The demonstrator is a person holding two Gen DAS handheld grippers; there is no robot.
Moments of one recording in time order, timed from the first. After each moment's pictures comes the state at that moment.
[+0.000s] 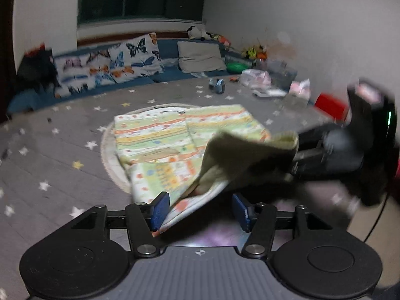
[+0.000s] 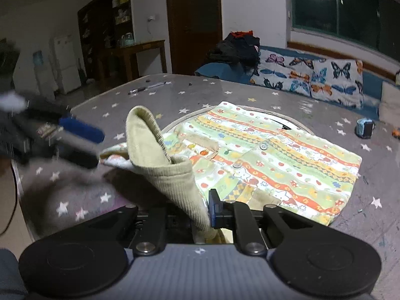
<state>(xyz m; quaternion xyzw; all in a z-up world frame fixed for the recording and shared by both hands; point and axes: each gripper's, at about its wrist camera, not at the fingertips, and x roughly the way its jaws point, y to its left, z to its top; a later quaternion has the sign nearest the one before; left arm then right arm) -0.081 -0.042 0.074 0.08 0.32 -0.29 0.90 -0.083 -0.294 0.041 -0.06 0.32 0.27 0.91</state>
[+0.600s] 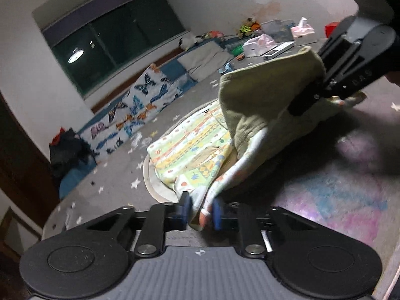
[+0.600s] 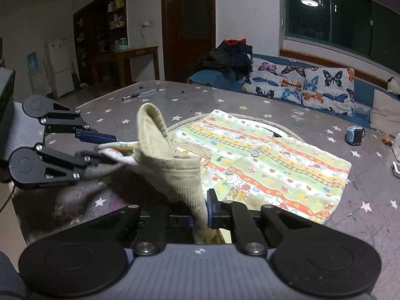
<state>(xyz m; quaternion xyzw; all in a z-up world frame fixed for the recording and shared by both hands) -0.089 -0.061 0.032 0.32 0.21 -0.23 0.89 -0.092 -0.289 0.040 -0.07 0.29 0.25 0.92</state>
